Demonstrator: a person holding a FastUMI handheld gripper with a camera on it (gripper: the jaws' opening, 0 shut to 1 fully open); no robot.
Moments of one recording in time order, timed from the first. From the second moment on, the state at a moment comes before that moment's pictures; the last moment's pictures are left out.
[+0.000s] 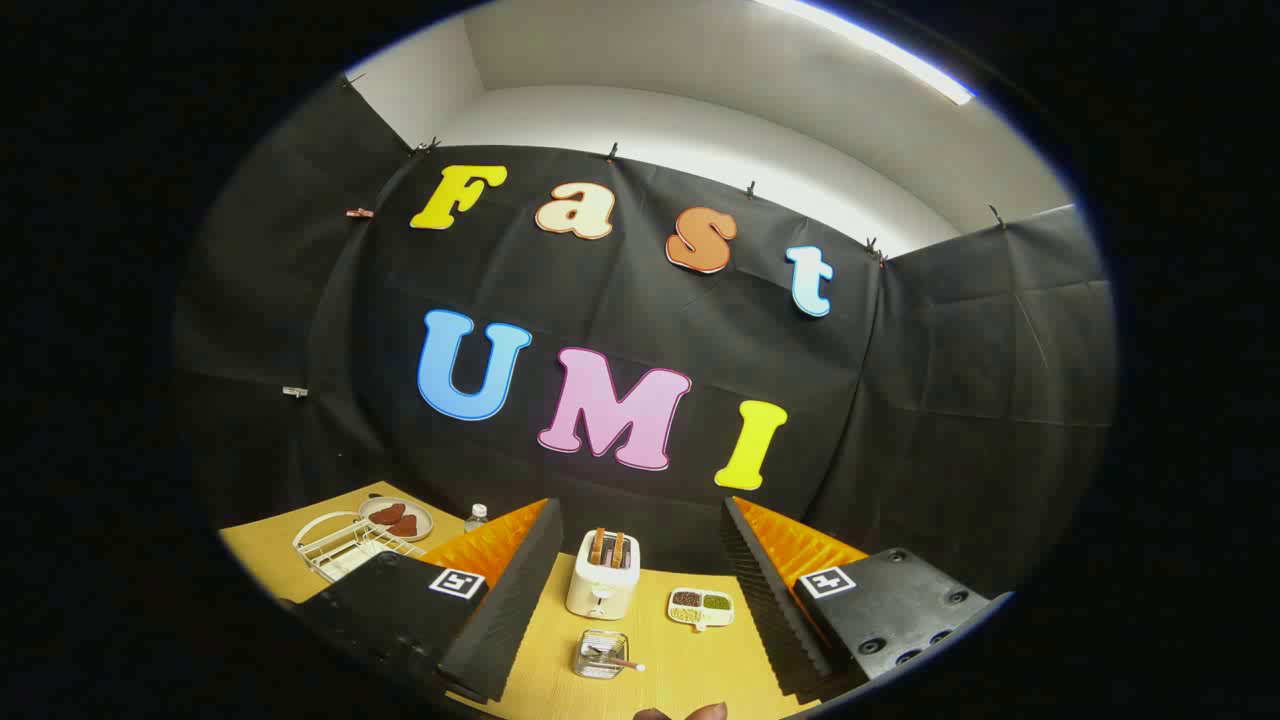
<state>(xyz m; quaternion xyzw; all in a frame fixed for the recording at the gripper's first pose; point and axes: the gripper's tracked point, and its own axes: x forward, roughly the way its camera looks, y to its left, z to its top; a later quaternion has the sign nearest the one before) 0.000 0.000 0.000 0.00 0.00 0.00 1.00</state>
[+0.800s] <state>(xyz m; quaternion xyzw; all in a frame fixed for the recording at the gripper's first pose) -0.003 0.020 0.006 -0.01 0.00 0.02 1.00</state>
